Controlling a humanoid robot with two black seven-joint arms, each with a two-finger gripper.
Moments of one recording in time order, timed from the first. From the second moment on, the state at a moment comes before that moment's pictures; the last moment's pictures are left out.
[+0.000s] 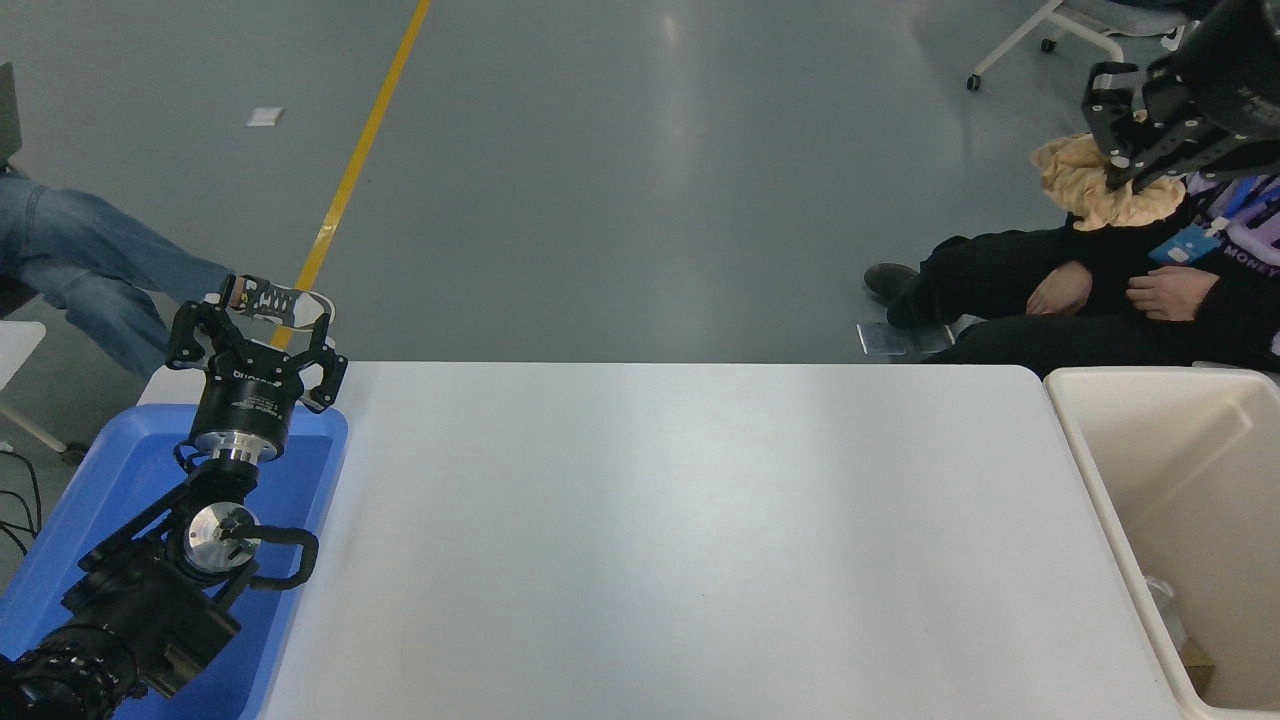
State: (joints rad) left arm -0.60 0.23 -0.89 -0.42 -0.07 -0.57 -0.53; right arm 2.51 -0.50 -1.44 1.32 0.22 0.60 -0.46
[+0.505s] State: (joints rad) left arm -0.60 0.23 -0.89 -0.42 -0.07 -0.57 -0.53; right arm 2.04 -0.80 -1.40 1.00 0.16 0.53 -0.46
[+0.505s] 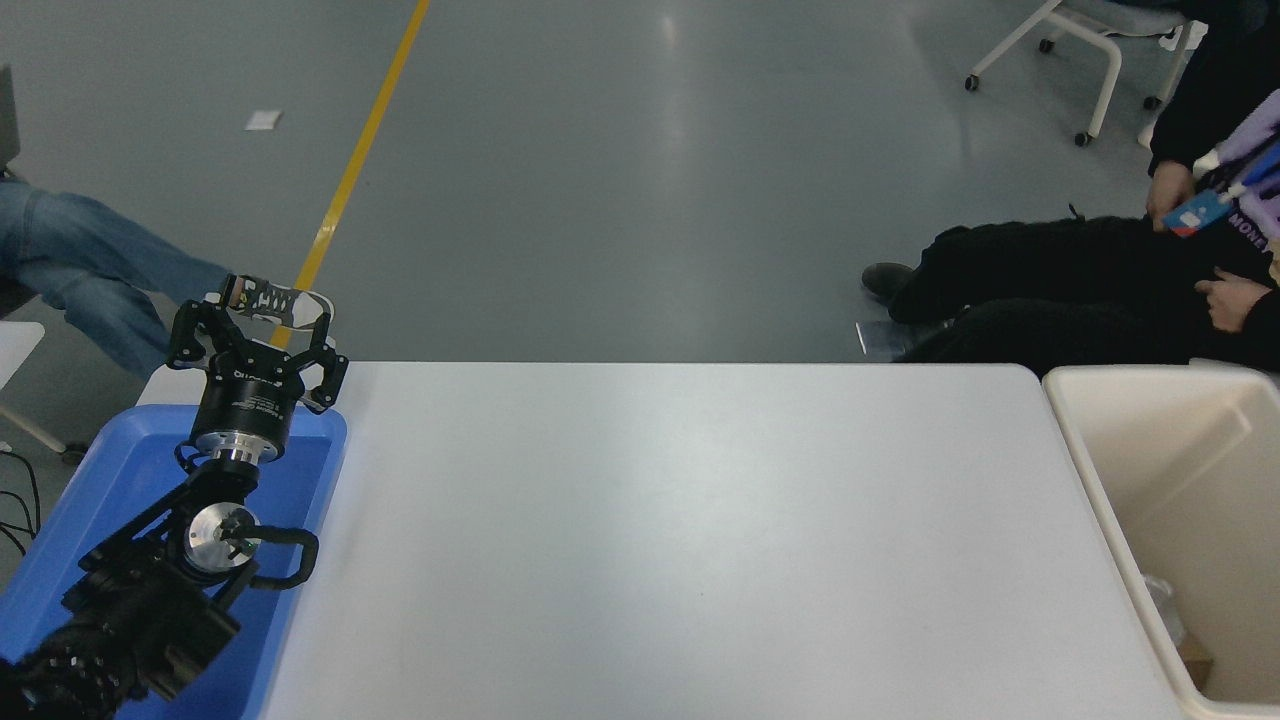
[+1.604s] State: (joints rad) left arm -0.60 0.23 -0.89 -0.42 -0.07 -0.57 -0.53; right arm 0.84 -0.49 -0.95 0.18 0.13 0.04 -0.12
